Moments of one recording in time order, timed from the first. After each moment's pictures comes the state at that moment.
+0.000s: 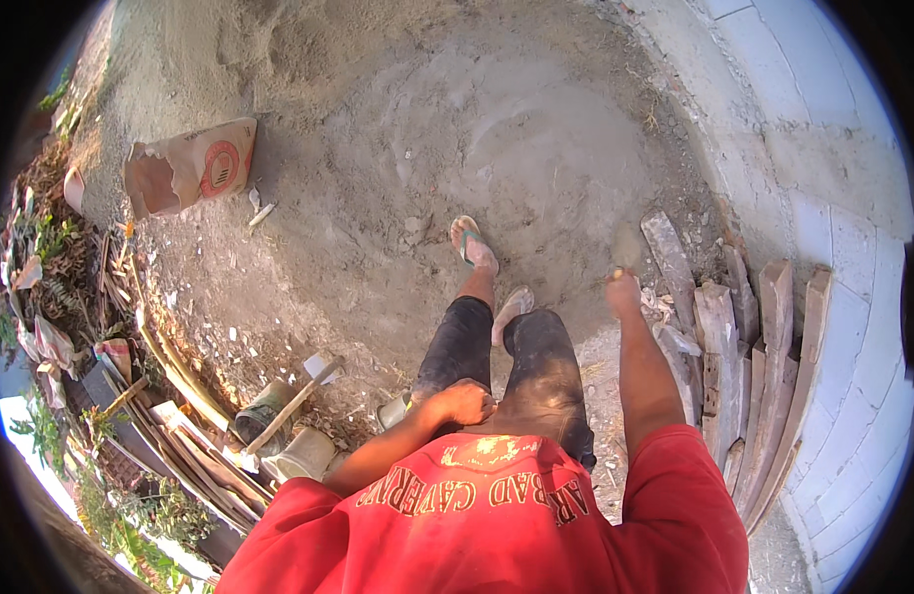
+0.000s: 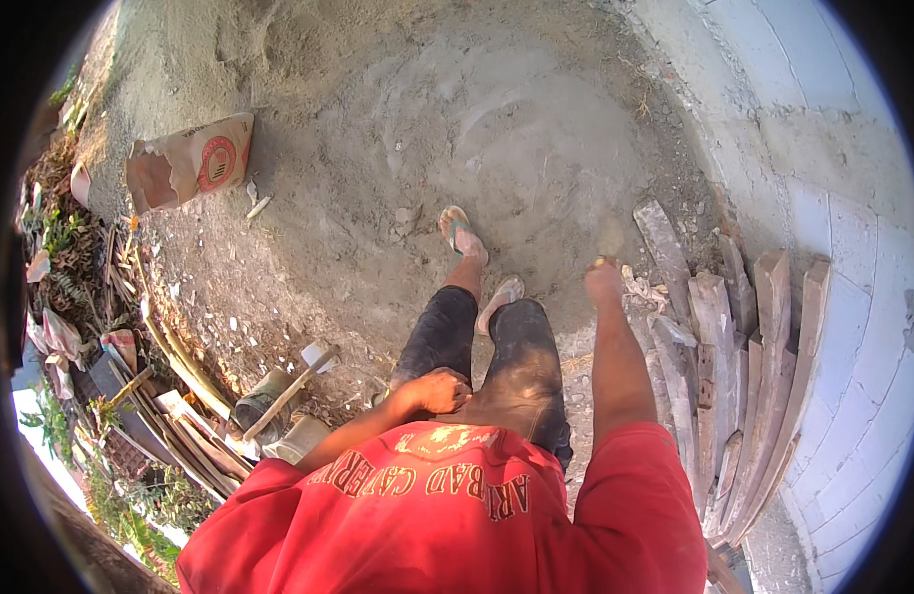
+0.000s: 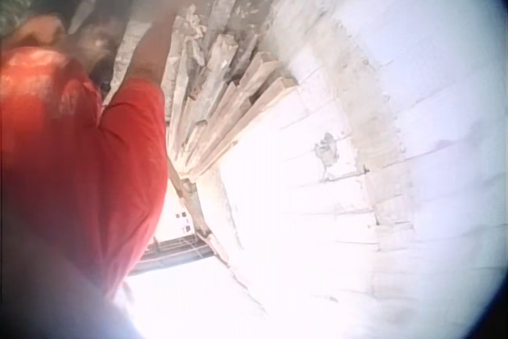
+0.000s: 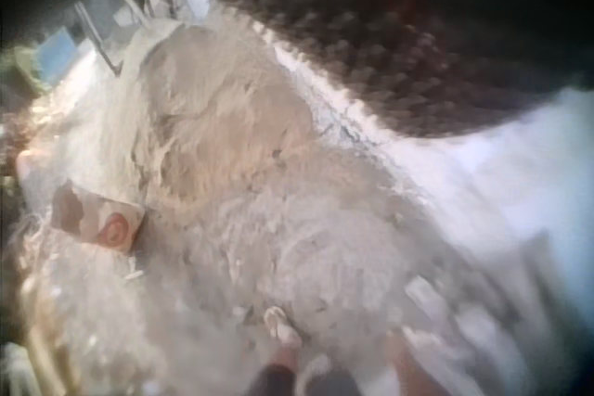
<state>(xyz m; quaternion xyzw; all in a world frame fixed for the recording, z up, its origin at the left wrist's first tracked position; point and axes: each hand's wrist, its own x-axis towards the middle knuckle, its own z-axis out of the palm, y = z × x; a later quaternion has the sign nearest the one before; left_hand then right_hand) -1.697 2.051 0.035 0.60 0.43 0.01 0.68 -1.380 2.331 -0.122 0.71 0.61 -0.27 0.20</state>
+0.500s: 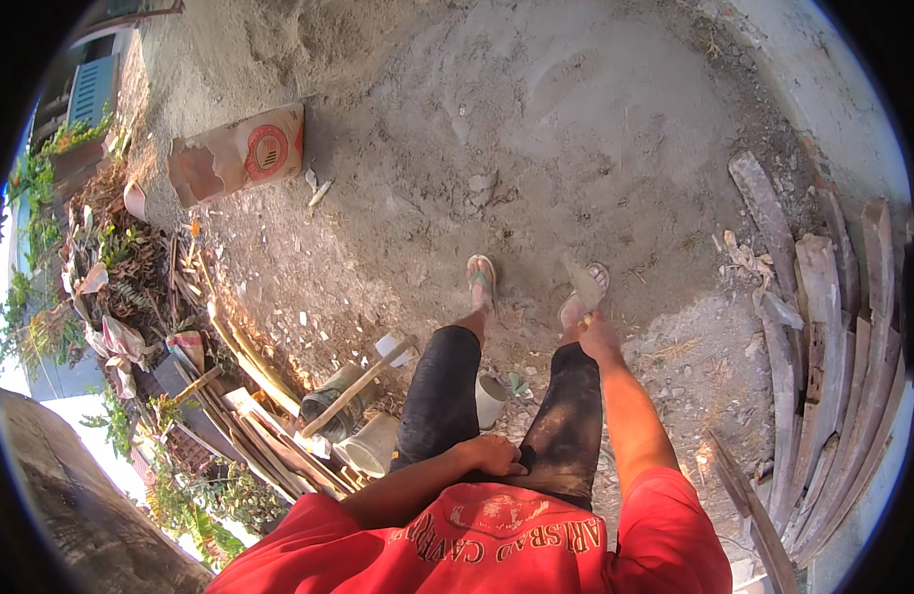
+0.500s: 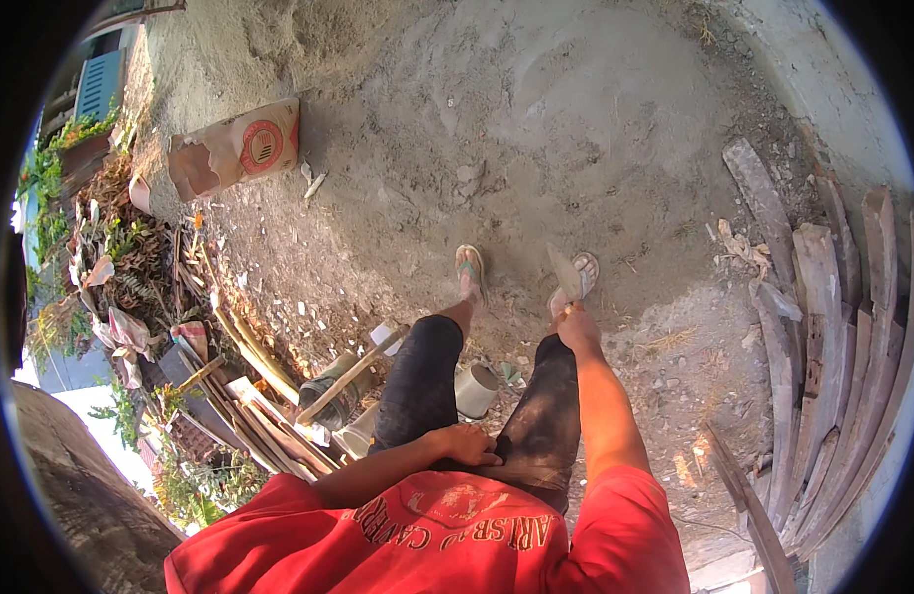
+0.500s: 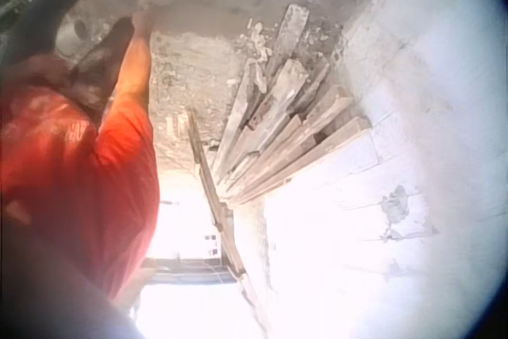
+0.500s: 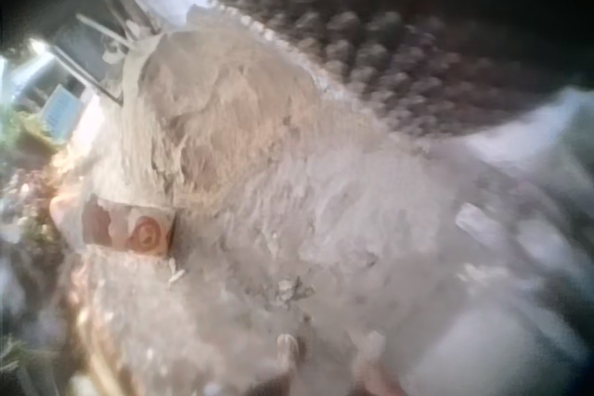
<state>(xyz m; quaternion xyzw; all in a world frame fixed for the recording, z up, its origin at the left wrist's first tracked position) -1.686 1.867 0.054 0.49 0.36 -0.26 0.75 -1.489 2.016 -0.172 0.62 0.56 -0.50 0.23</state>
